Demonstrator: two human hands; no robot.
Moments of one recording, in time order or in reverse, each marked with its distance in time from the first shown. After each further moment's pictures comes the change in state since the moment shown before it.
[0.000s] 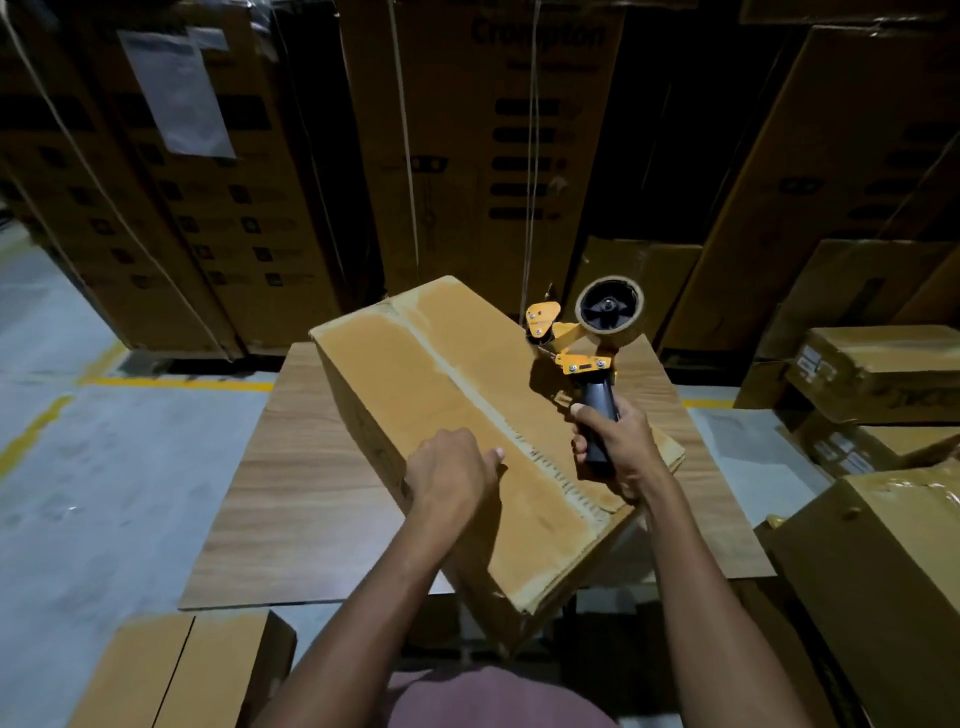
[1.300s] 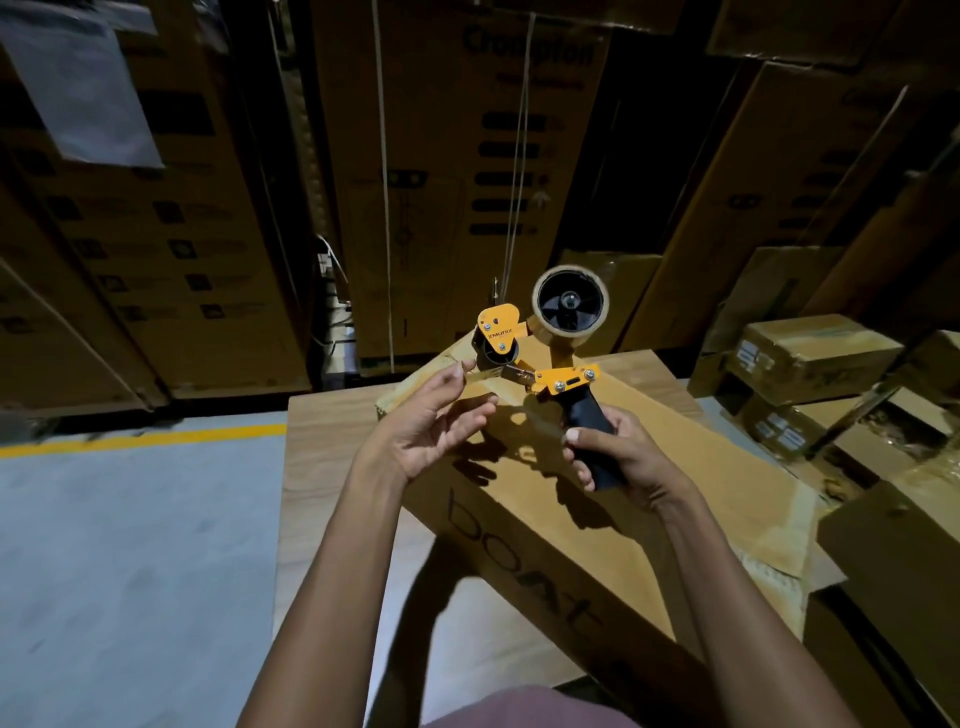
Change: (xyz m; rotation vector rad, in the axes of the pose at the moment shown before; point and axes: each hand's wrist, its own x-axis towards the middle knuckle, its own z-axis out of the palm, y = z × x) left_hand 0.219 -0.205 -0.070 -2.005 -0.886 0.074; right_hand 0.048 -0.035 0.203 -0.049 -0.196 -0.046
